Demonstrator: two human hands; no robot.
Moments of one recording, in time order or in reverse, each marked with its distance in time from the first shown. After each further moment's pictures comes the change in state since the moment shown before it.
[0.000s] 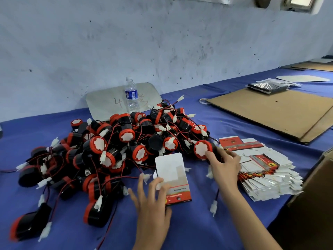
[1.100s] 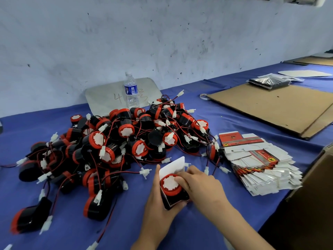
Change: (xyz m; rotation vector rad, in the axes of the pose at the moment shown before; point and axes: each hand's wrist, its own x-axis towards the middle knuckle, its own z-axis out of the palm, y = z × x) left_hand -0.008 0.005 0.014 -1.010 -0.144 -0.354; right_hand -0.072 -0.025 -0.003 -0.941 -0.584 -0.630
